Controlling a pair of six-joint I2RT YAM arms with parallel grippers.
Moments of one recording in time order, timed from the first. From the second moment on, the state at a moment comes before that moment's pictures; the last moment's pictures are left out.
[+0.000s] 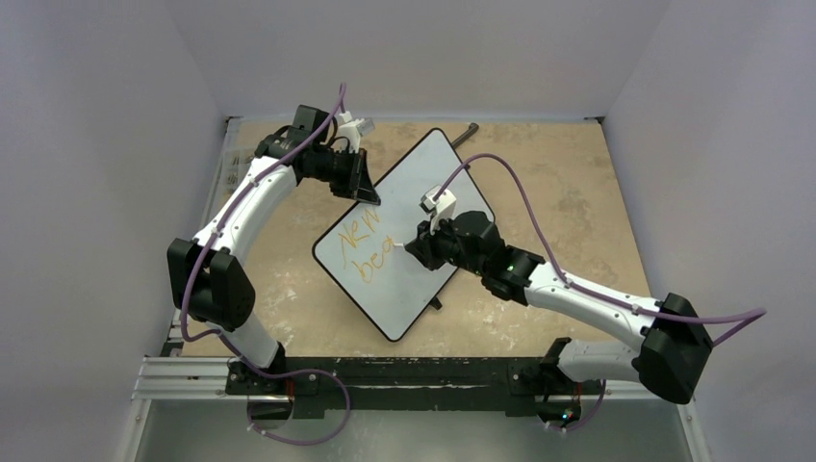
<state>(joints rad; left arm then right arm) -0.31 1.66 1.57 -0.87 0.65 -0.12 0.88 1.22 0.81 0.04 0.01 0.23</state>
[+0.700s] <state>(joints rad) -0.31 1.66 1.57 -0.87 0.65 -0.12 0.88 1.17 0.74 -0.03 -0.07 0.23</state>
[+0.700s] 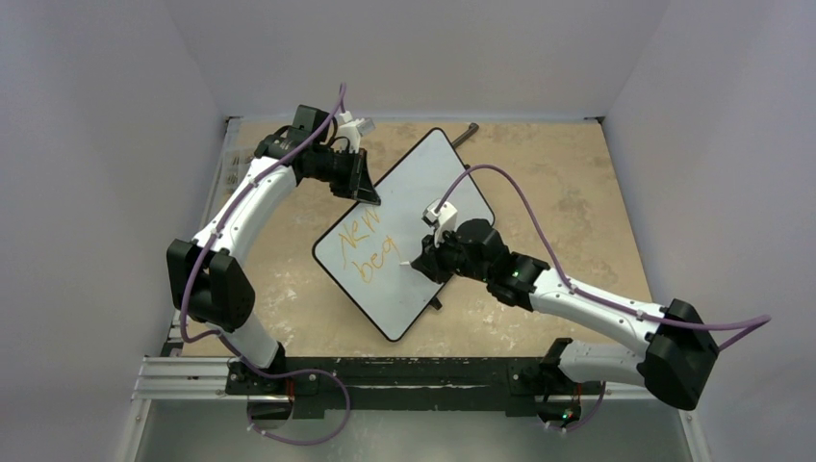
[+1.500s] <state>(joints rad) -0.31 1.65 1.57 -0.87 0.65 -0.13 0.88 1.21 0.93 -0.02 -0.13 0.23</state>
